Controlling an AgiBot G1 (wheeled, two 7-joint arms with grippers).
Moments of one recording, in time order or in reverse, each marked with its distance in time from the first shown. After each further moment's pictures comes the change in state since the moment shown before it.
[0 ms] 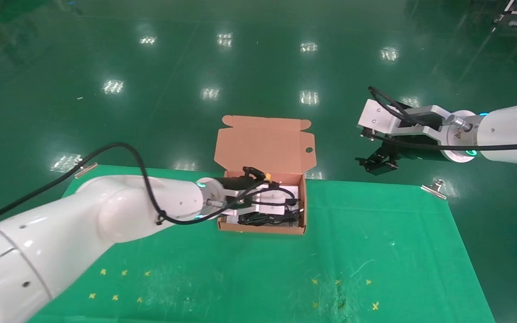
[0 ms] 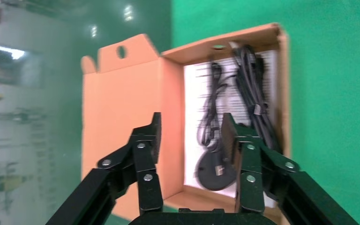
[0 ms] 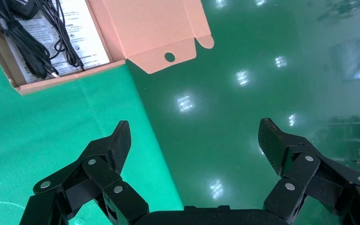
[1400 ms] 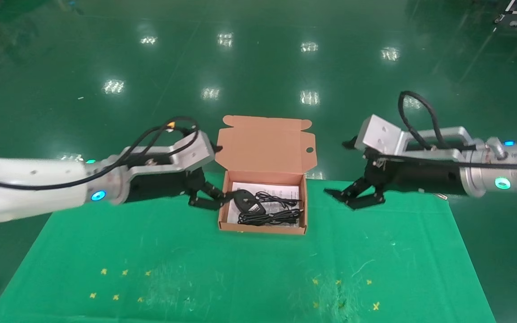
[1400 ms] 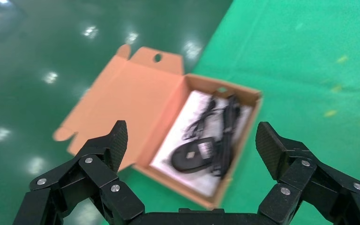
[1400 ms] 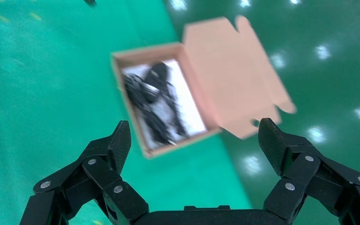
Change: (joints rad) left arm 0.126 -0.379 -0.439 -0.265 -0.405 0.349 -0.063; right arm -0.178 0.116 0.259 0.101 0.440 -0.227 -0.173
